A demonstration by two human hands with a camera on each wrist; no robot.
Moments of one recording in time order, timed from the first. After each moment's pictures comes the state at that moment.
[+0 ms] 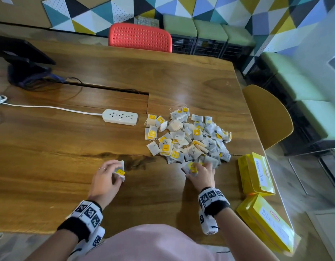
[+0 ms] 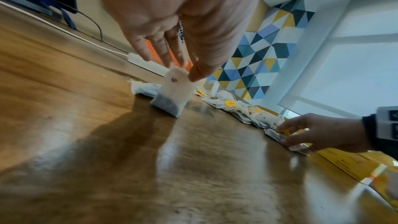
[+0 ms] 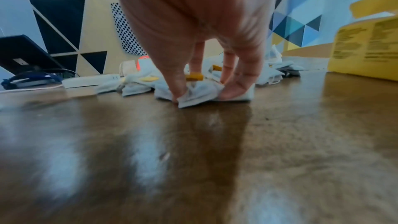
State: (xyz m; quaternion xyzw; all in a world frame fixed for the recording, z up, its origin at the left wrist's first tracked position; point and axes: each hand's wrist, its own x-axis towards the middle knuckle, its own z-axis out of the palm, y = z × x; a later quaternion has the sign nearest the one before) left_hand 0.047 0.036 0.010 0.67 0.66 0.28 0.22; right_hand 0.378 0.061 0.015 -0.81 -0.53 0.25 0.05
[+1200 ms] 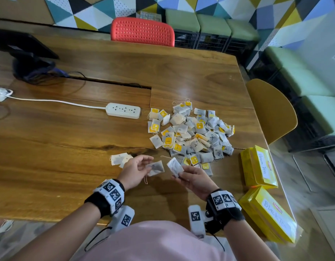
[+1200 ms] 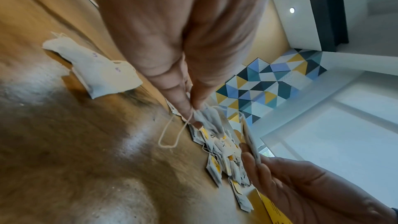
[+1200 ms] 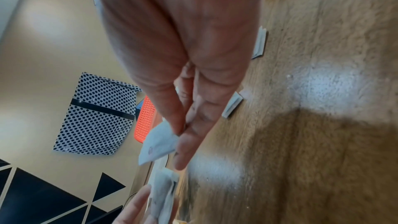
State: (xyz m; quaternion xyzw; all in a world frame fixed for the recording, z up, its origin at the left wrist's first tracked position) left_hand 0.109 0.048 0.033 0.56 0.57 0.30 0.52; right_hand 0.343 0.024 0.061 -0.53 -0.17 0.75 0.37
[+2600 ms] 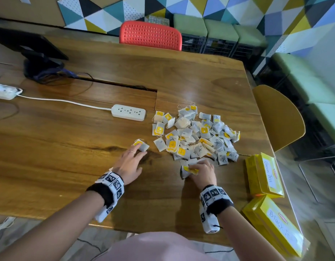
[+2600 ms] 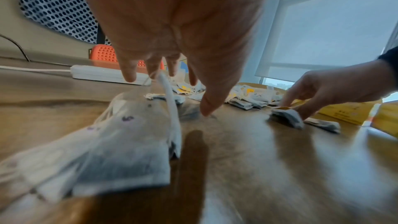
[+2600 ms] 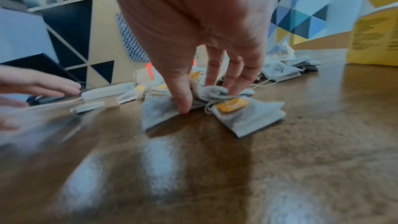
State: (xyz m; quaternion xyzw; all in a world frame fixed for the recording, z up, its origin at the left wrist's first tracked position) left_hand 0.080 0.077 0.019 0.78 0.60 0.01 0.17; right_hand 0.361 0.059 0.022 -0.77 -0.59 0.25 0.03
